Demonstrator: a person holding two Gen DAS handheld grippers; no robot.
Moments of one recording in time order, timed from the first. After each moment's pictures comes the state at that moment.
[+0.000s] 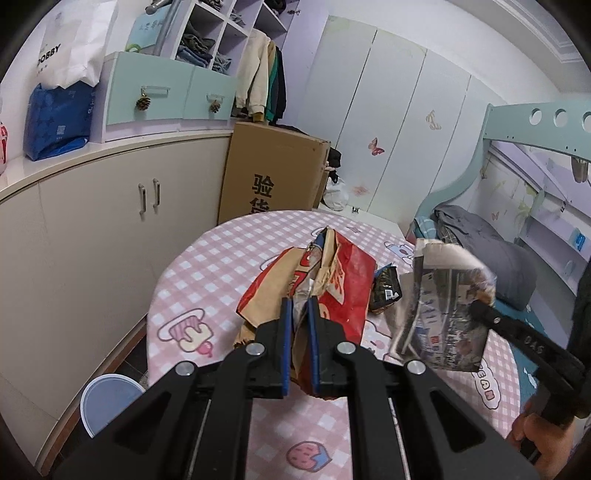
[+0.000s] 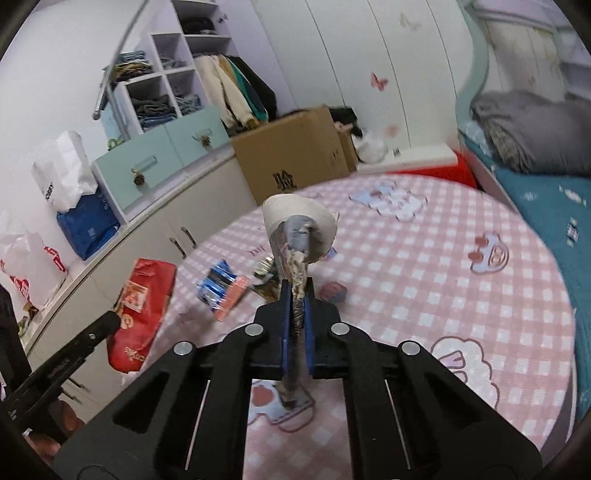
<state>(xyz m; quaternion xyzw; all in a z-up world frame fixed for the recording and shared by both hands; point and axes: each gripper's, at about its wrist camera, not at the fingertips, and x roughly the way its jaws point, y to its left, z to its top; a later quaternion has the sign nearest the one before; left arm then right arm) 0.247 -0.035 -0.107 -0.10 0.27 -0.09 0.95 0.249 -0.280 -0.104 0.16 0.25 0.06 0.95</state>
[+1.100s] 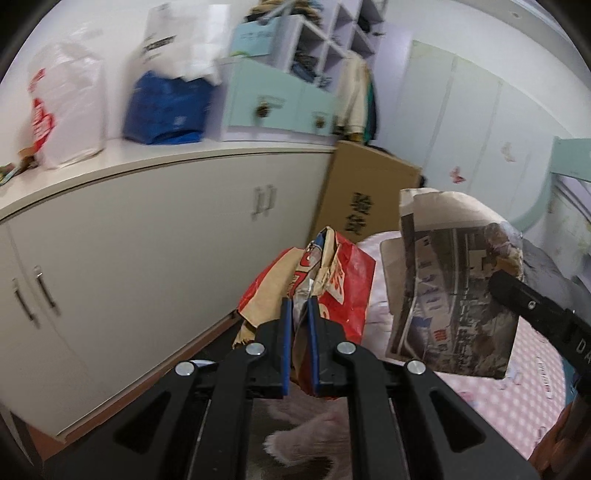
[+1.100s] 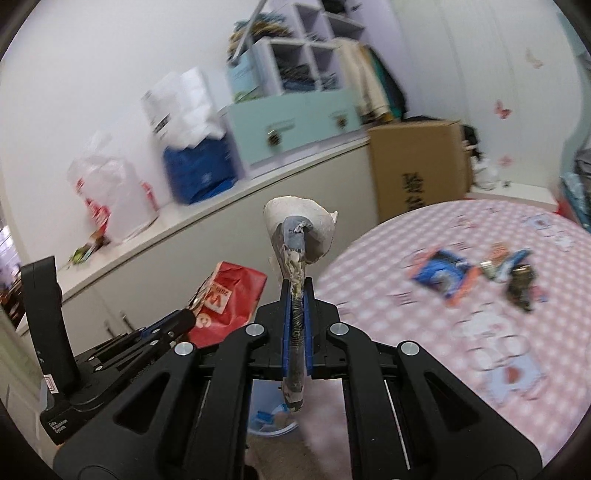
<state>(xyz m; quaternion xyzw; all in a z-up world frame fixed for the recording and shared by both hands) 0.182 0.121 -0.114 -0.12 0.26 0.08 0.95 0.222 -0.057 -0.079 0.08 0.24 0.26 0.93</state>
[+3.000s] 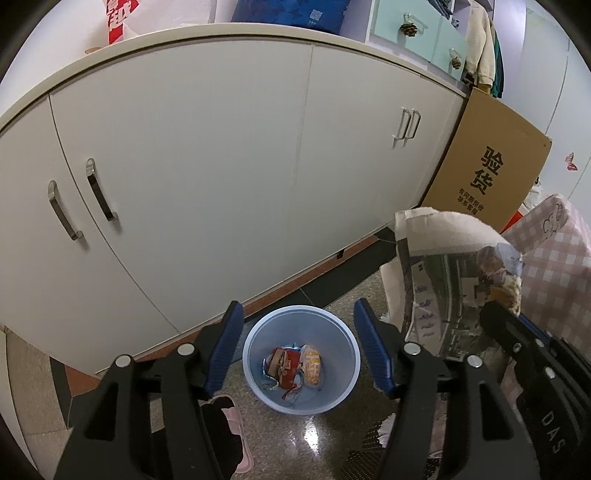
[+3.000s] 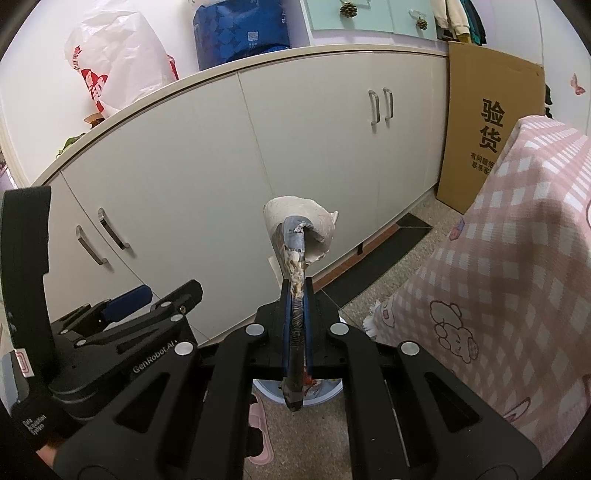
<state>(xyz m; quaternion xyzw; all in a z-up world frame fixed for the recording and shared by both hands) 0.227 0.268 -0.251 -0.16 0.39 0.24 0.88 0.287 0.129 -0.230 -0.02 0.37 0.31 0.87</state>
